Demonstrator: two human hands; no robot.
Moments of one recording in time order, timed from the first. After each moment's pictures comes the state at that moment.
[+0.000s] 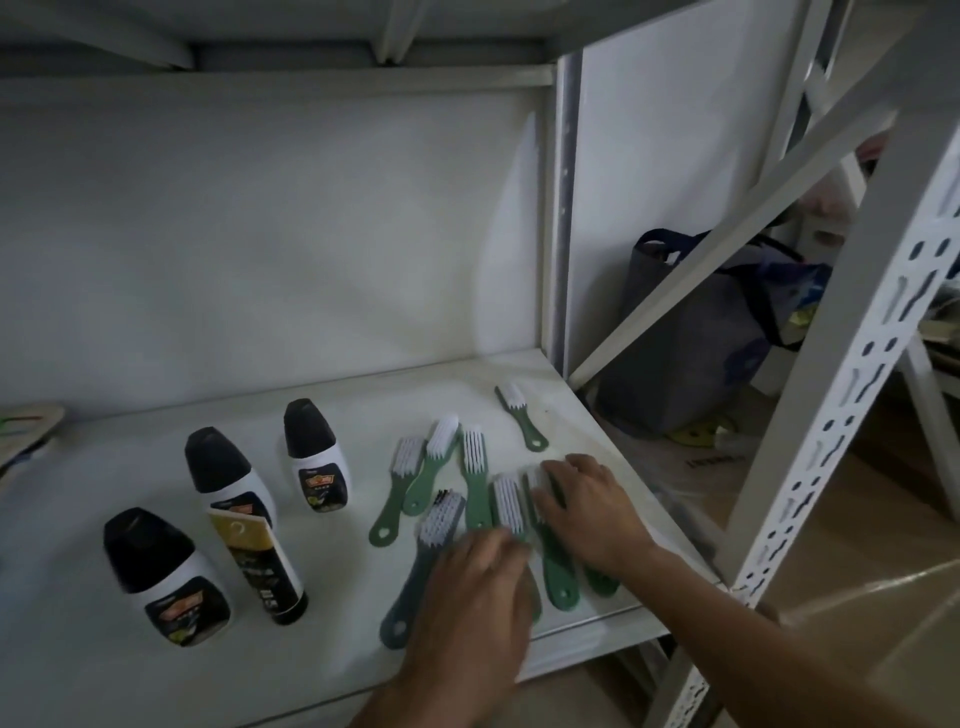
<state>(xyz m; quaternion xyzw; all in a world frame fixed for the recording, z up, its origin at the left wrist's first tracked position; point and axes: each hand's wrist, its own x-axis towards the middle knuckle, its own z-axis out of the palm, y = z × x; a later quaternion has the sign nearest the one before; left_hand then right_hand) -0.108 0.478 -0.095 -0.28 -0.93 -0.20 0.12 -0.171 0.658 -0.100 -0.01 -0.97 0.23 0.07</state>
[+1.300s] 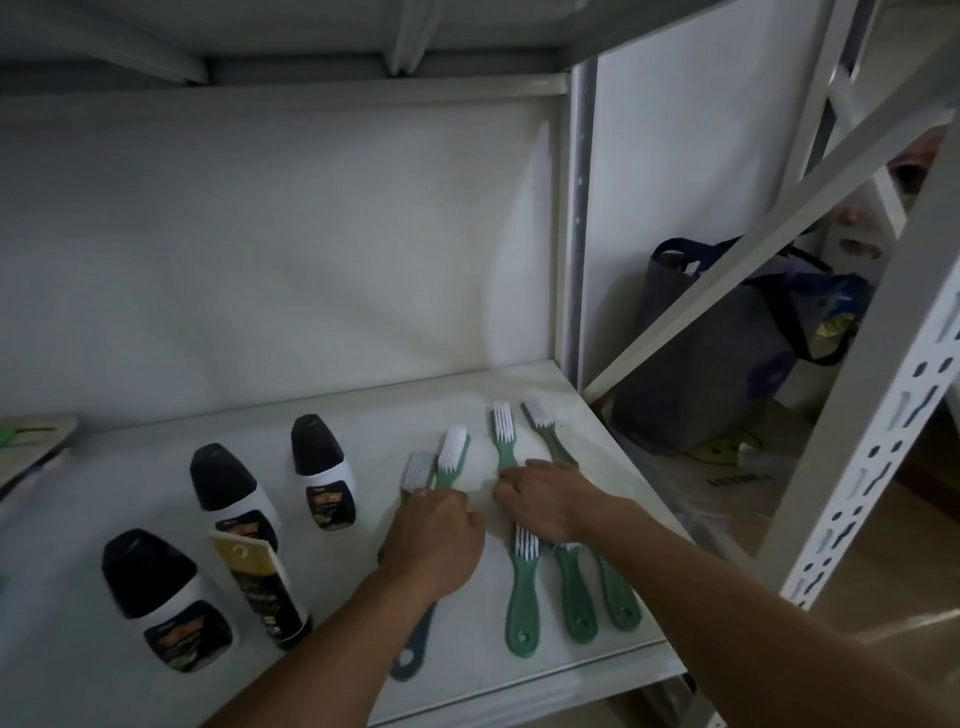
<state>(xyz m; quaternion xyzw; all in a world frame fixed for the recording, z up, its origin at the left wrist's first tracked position) -0.203 0.459 -0.082 -0.09 -0.98 -0.18 0.02 -0.225 0.619 -0.068 0.13 -0.98 0.09 -0.08</state>
